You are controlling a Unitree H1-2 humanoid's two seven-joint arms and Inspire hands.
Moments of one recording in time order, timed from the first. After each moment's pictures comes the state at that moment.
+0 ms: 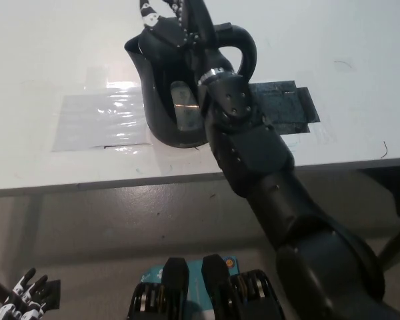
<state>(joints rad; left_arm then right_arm) 0.25 0.21 0.26 -0.10 -0.43 0.13 -0.23 -1.14 0.20 -0.03 0.91 0.06 -0.23 -0.11</state>
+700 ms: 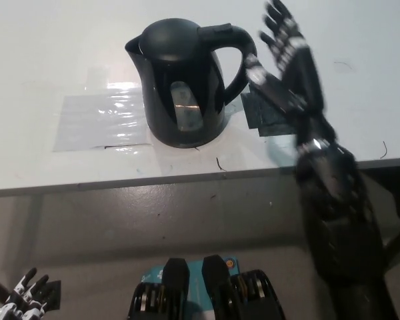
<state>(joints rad) 0.23 0.21 0.26 -0.08 -0.43 0.13 -0.23 -0.59 0.03 0.03 0.10 0.06 -0.01 -0.04</state>
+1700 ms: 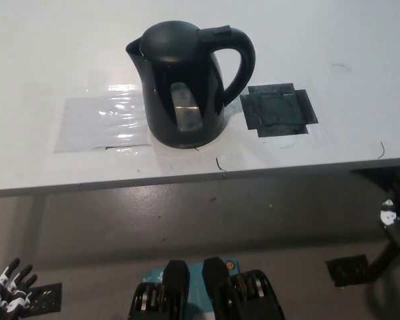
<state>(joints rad) 0.20 0.21 0.32 -0.04 -0.43 0.11 -0.23 -0.10 -0.16 -0.14 0.16 0.06 -0.20 -0.03</state>
